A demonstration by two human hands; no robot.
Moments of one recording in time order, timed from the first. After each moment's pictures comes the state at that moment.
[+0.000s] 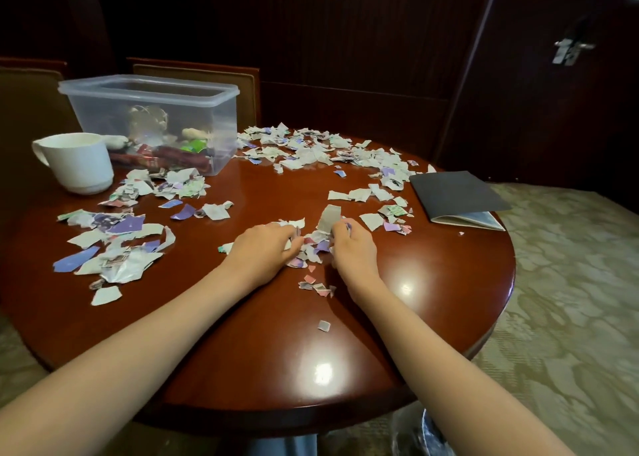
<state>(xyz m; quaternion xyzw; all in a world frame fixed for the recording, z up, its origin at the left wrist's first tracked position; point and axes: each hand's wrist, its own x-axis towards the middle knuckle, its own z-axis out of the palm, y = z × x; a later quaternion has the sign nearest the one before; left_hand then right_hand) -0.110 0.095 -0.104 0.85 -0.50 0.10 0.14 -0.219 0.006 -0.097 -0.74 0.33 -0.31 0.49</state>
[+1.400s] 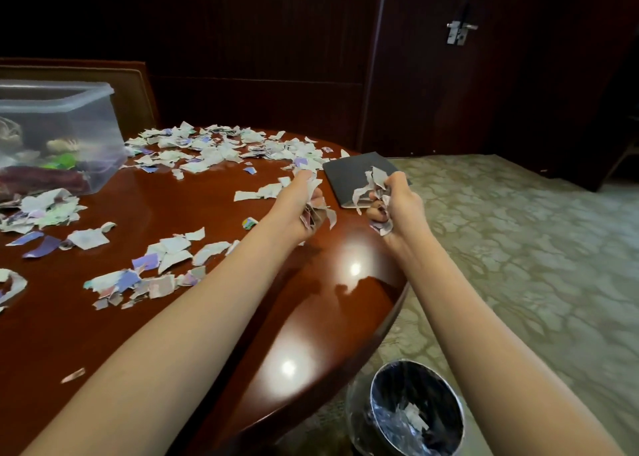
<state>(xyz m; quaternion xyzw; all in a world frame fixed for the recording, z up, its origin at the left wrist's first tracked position) -0.218 -0.056 -0.045 0.48 -0.11 -0.51 0.71 -0.331 -0.114 -0.049 -0.39 0.34 -0.47 0.71</state>
